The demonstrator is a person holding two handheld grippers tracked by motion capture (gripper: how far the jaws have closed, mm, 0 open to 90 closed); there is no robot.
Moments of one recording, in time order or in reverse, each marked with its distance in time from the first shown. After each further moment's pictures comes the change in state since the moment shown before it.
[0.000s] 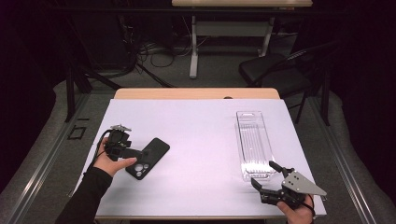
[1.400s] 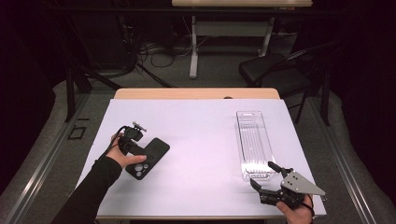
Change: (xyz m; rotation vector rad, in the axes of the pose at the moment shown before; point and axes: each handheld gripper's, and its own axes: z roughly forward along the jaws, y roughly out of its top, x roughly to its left) left arm -0.007 0.023 0.037 0.319 0.063 0.087; right arm 0.001 -0.001 0.002 0.004 0.011 -0.001
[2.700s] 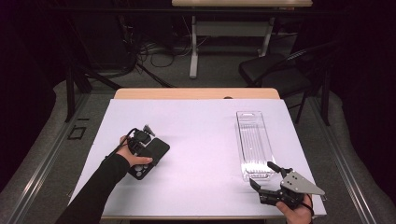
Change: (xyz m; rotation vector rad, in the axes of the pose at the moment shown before) left arm -0.001 0.012 0.033 0.169 0.030 0.046; right arm 0.000 -0.001 0.001 0.003 0.006 0.003
